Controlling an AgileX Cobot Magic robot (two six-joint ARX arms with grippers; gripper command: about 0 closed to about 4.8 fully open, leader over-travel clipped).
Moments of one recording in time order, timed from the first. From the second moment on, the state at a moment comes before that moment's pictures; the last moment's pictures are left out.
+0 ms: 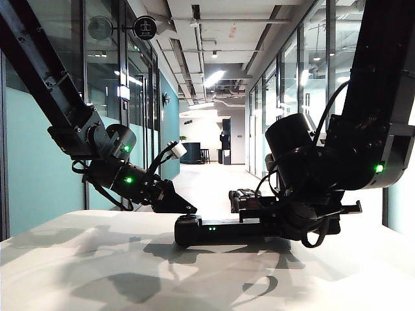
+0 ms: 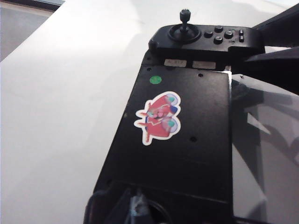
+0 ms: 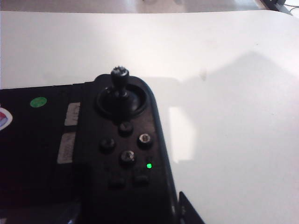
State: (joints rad) left arm -0.23 2.43 1.66 -0.02 0.92 0.68; right arm 0.52 2.17 0.89 0.78 0.55 0.23
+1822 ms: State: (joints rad) left arm -0.24 2.22 1.76 -0.06 0.28 0.10; right arm 0.52 2.13 0.89 0.79 0.55 0.21
